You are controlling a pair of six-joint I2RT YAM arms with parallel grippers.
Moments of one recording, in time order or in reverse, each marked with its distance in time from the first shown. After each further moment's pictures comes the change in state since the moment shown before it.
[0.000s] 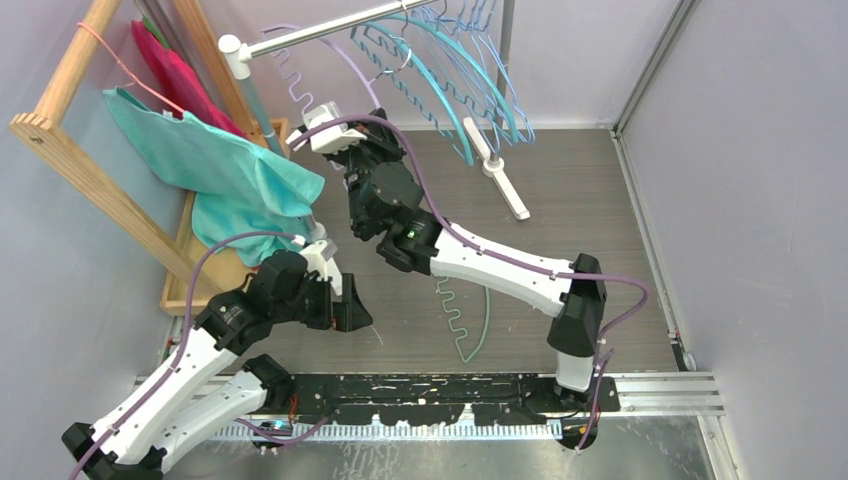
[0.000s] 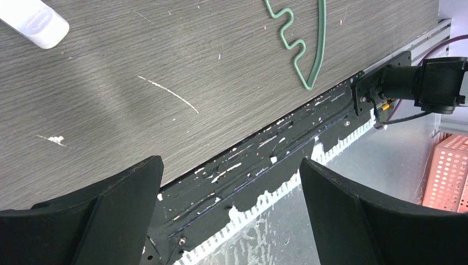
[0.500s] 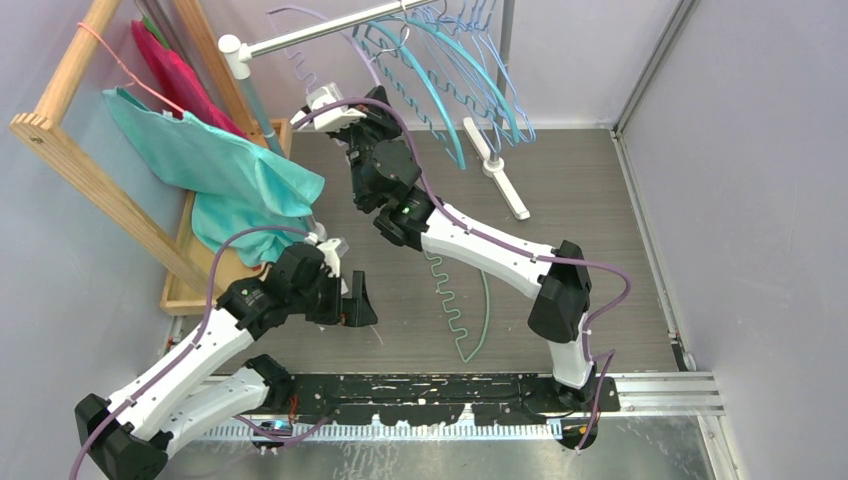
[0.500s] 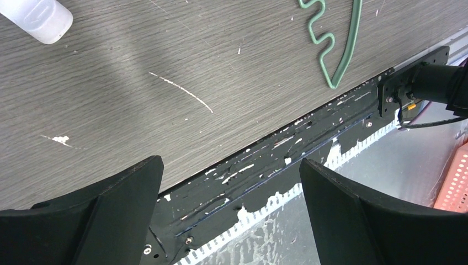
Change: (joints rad) left arm 0.000 0.136 0.000 0.024 -0.007 0.013; right arm -0.114 0.122 0.092 0.047 -0.139 -0.027
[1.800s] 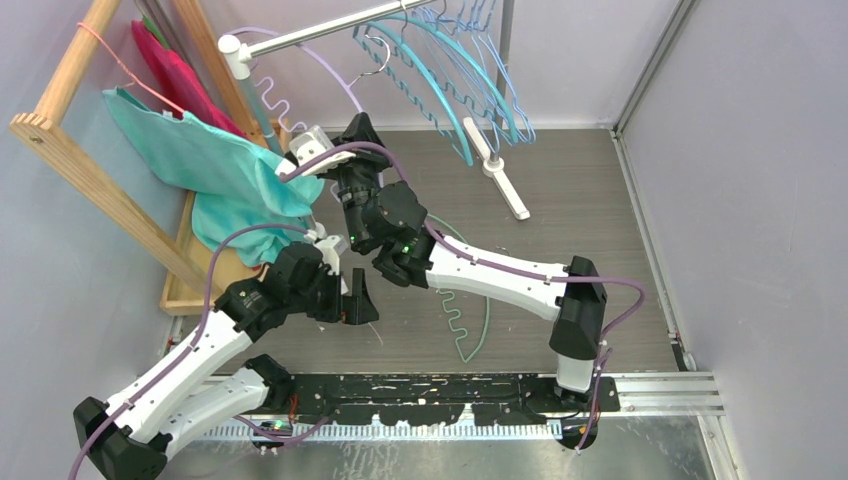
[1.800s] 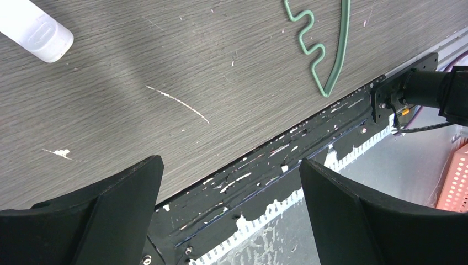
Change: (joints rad) left arm 0.000 -0.003 -0.002 0.042 -0.005 0.009; right arm 0.138 -0.109 -0.166 0.143 -0.001 -0.095
